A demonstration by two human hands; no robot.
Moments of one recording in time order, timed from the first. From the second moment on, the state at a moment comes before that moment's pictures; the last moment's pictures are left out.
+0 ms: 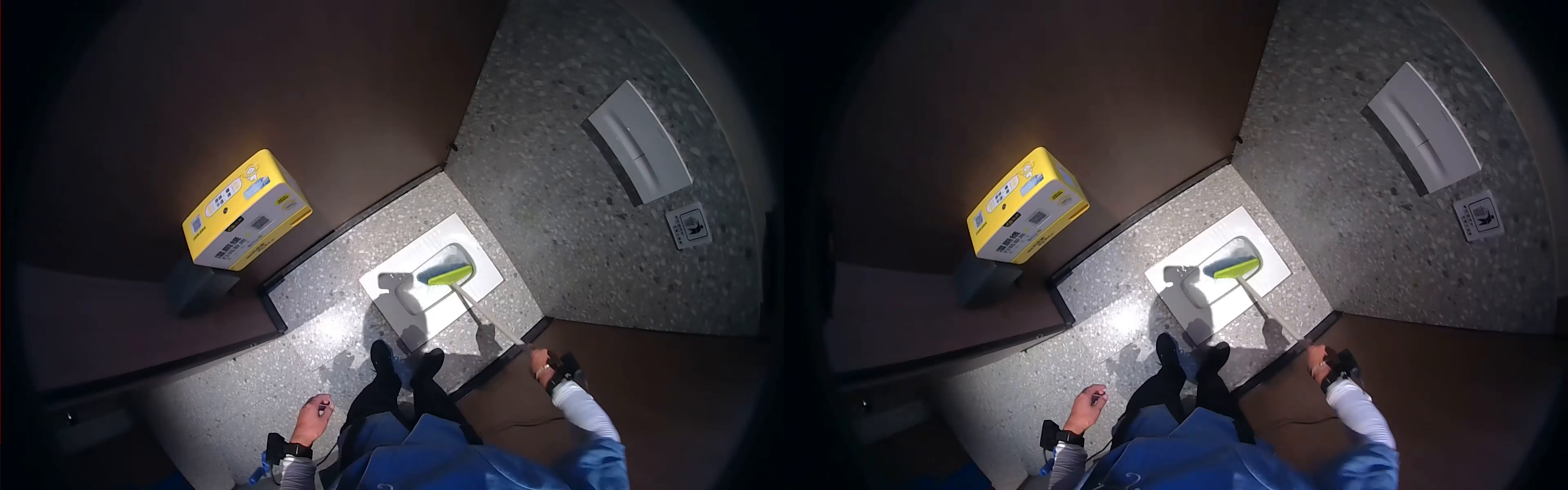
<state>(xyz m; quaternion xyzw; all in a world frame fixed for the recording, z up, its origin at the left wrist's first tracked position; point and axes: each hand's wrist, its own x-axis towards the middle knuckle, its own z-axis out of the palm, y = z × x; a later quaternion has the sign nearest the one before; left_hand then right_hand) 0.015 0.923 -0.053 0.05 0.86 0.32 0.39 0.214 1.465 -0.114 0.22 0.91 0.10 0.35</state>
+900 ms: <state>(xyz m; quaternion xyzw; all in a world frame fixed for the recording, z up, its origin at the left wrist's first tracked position) -0.150 0.893 -0.021 0.34 0.83 0.28 0.34 0.291 1.166 0.034 0.63 0.73 -0.13 0.22</state>
